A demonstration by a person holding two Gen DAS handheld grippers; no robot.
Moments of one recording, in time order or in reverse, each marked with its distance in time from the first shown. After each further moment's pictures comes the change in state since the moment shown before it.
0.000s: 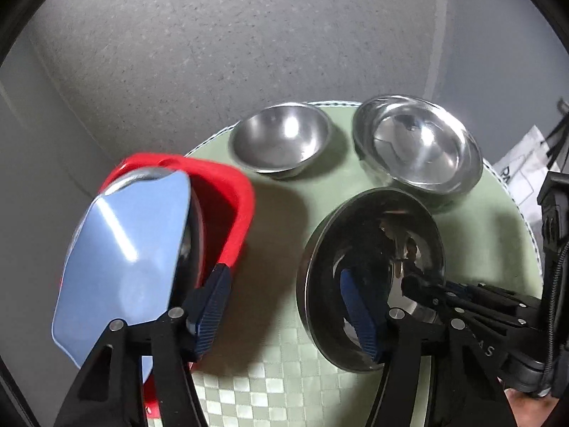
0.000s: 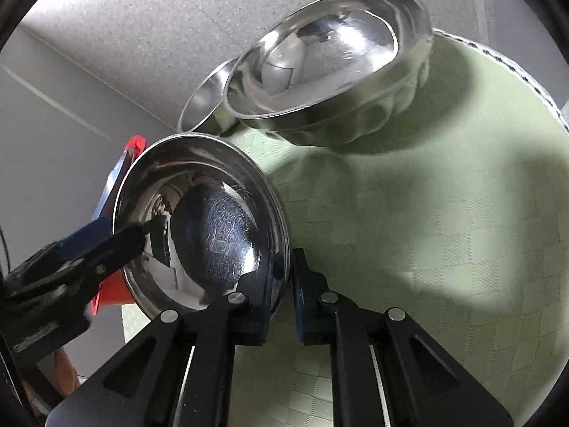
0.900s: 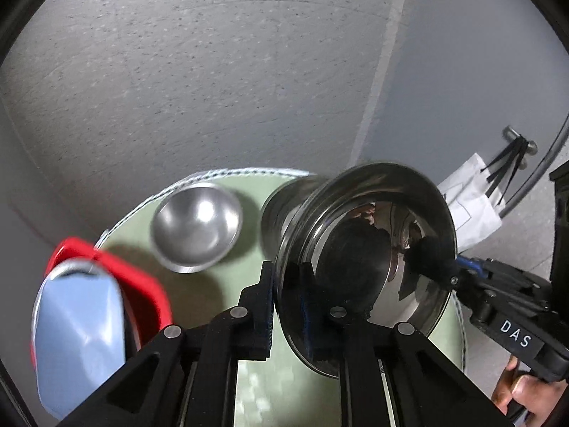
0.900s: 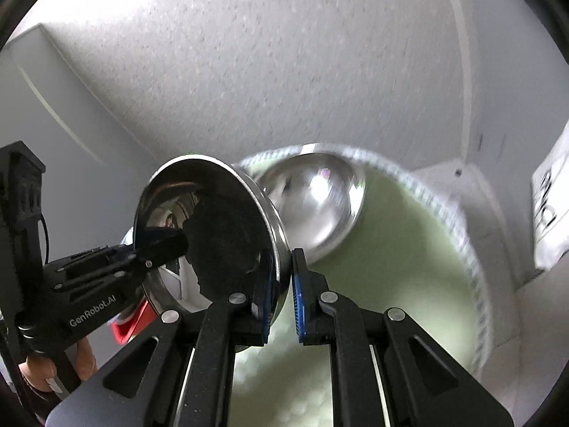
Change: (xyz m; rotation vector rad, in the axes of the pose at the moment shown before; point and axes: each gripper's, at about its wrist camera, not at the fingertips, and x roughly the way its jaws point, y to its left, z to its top) left arm 0.008 -0.013 0.088 0.027 -0.073 -0.274; right arm -0.127 0.007 0.060 -0.101 -0.216 -0.113
